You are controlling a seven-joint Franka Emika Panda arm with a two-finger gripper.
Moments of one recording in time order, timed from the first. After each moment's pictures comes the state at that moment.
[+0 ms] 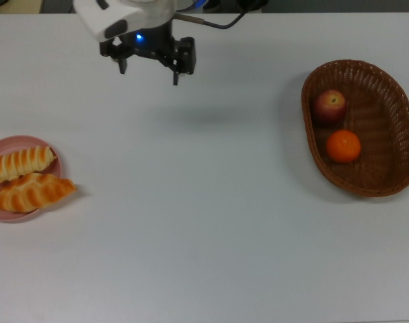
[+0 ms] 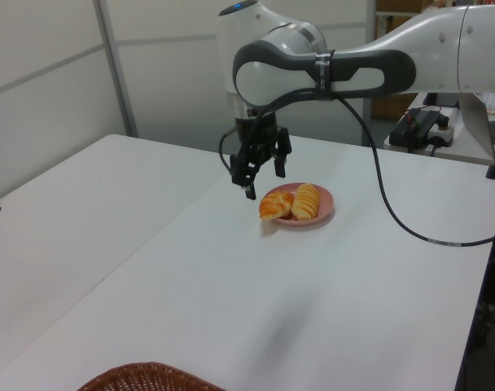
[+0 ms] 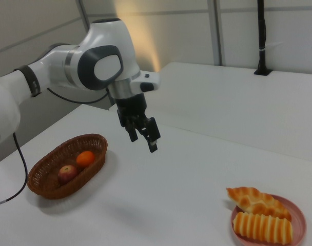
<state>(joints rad) 0.07 0.22 -0.02 -1.44 -0.06 1.63 0.20</state>
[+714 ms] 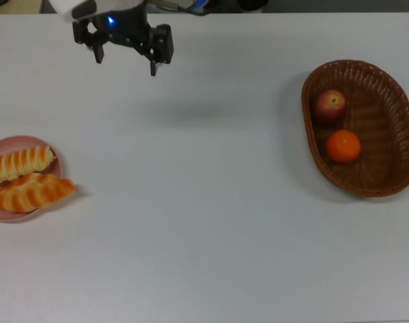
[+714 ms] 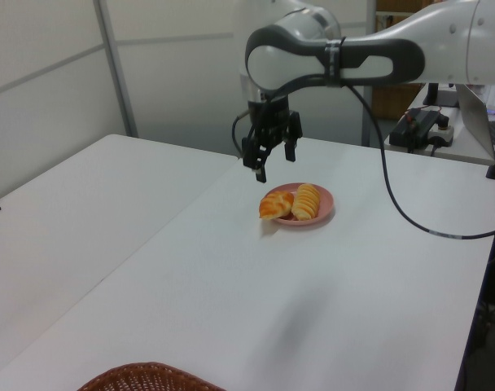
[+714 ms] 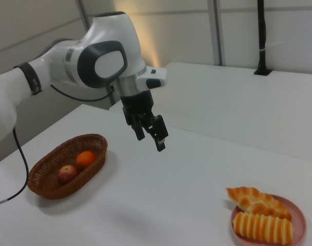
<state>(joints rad) 0.08 0.19 -0.09 -1.44 -0.06 1.63 0.15</state>
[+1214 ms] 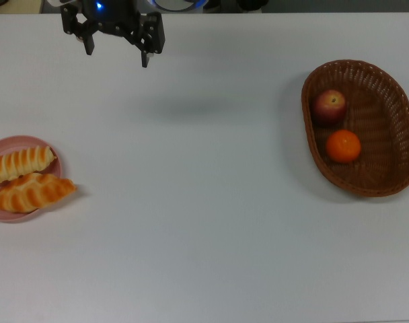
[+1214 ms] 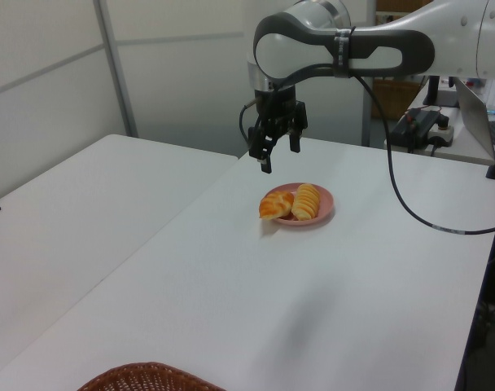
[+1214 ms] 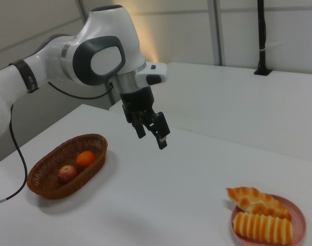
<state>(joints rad) 0.08 0.16 -0.11 -1.45 -0.06 1.63 0.12</state>
